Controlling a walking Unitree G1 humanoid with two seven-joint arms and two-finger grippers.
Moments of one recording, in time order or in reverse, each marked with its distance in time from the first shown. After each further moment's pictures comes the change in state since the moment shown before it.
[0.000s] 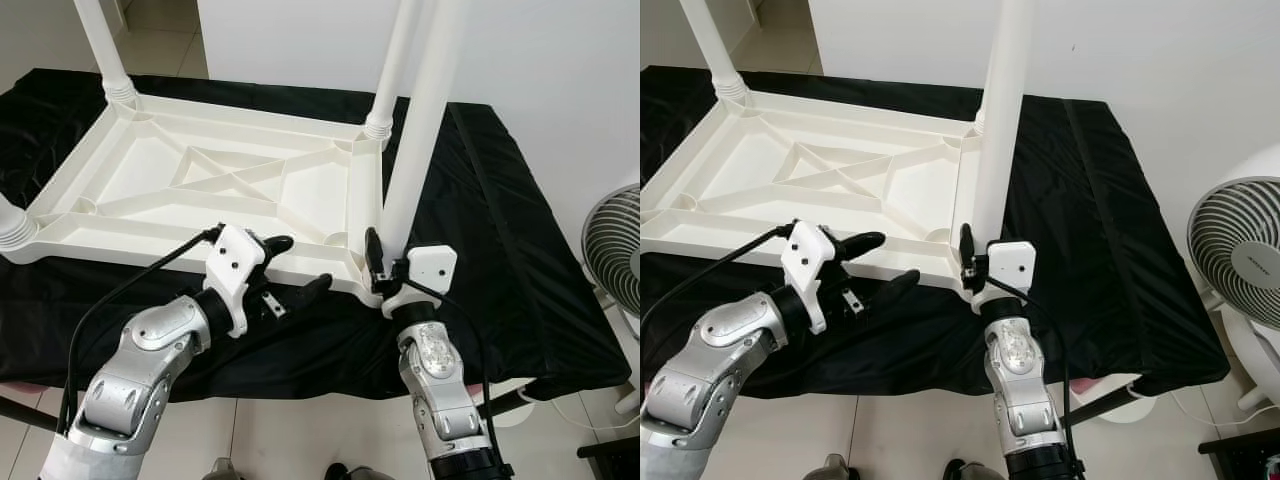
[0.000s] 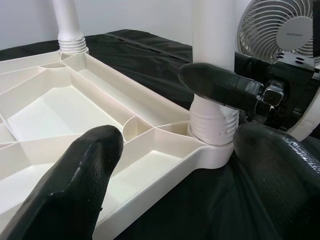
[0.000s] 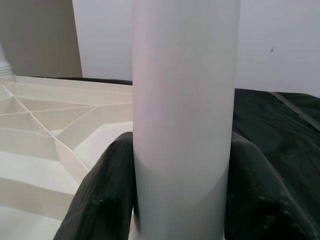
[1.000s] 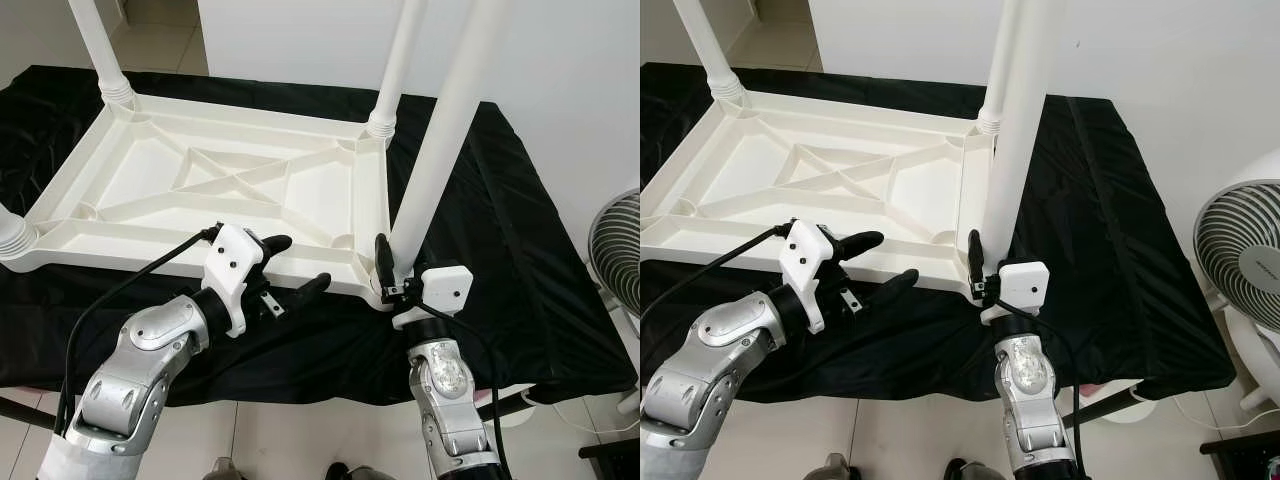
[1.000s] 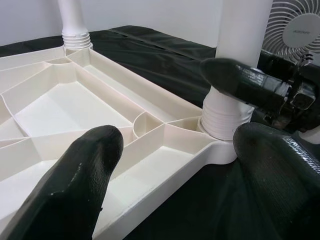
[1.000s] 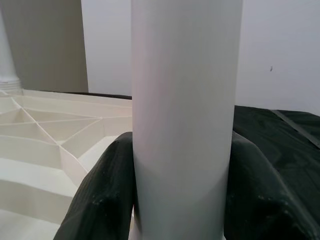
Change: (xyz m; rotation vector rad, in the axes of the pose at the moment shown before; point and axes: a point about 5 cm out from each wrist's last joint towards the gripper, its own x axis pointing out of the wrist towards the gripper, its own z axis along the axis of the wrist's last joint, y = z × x) left arm -0.002 0.001 0.001 0.001 0.009 0.003; right arm -0.015 -0.011 -0.002 -0.007 -0.102 0.037
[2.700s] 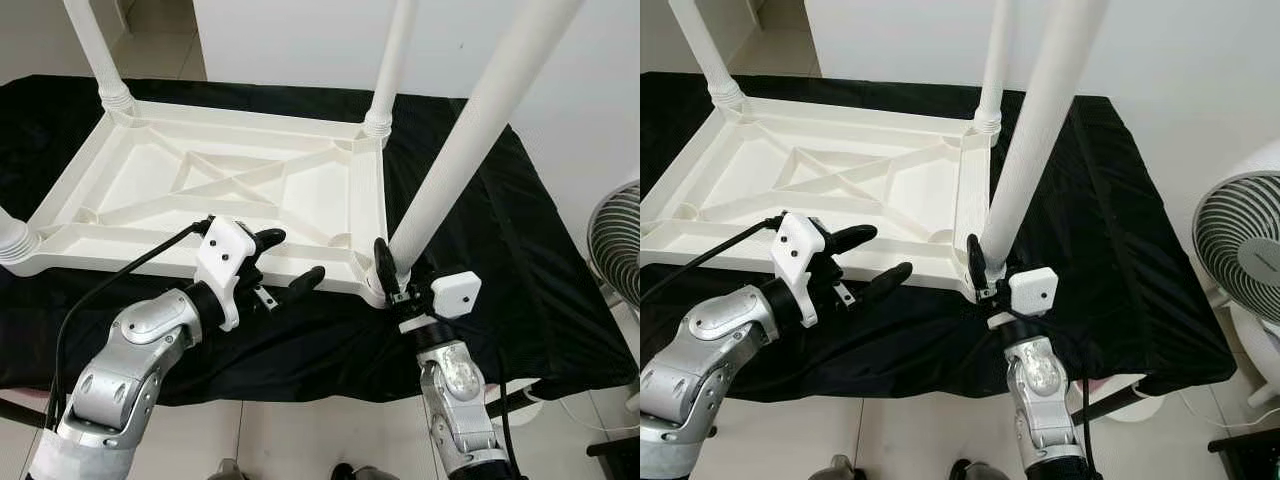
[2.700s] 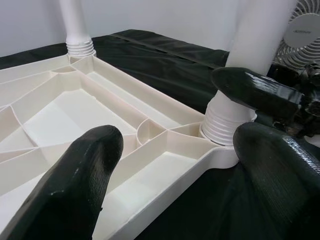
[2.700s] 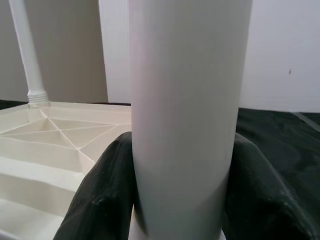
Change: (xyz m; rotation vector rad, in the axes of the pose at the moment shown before) left arm -0.002 0.006 0.005 0.011 -0.008 0.012; right arm 0.000 -0.007 -0.009 0.056 0.004 0.093
